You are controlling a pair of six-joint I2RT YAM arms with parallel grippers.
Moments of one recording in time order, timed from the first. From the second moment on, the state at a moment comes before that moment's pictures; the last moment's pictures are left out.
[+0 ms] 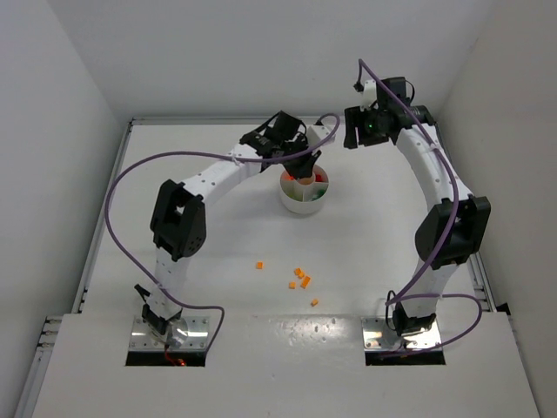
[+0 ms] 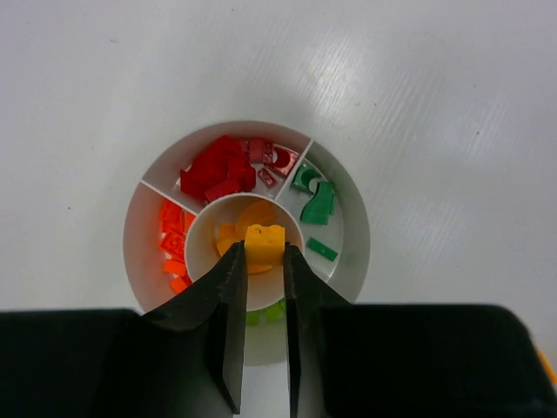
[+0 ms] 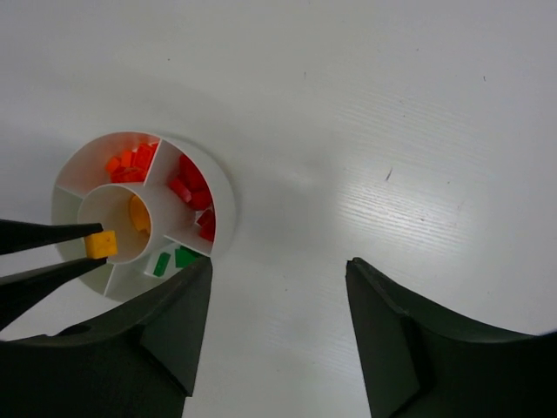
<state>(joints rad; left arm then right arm) -0.62 2.09 1.90 -0.55 0.34 0.29 0.14 1.84 1.79 -0.77 -0.16 -0.06</state>
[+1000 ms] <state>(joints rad) -0.60 2.11 1.93 -0.58 0.31 0.28 0.14 1.84 1.79 -0.79 -0.20 -0.07</state>
